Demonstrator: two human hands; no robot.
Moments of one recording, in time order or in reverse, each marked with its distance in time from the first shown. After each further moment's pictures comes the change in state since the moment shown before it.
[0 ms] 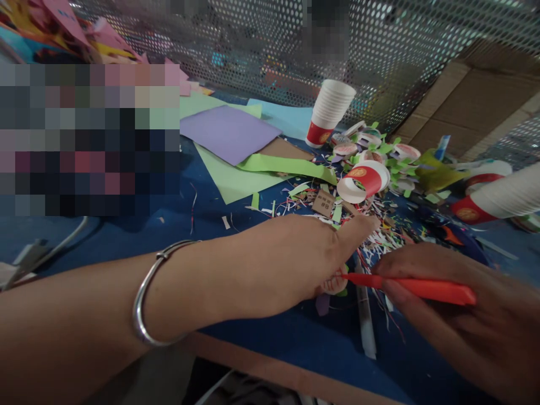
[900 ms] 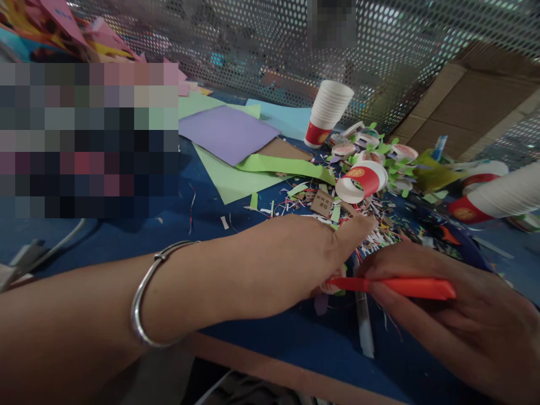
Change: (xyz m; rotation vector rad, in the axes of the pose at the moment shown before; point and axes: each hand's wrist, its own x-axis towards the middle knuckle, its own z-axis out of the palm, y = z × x) left_hand -0.001 -0.002 0.005 0.115 0.029 0.030; right_hand 0.011 -0.011 0.005 0.192 -0.010 0.002
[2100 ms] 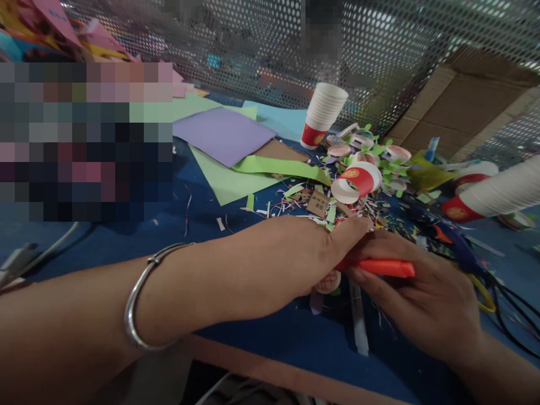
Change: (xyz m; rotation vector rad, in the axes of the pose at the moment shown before) left_hand 0.002 0.000 -0.001 -0.120 0.030 -0.035; right_hand 0.004 0.016 0.020 0.048 0.073 -0.040
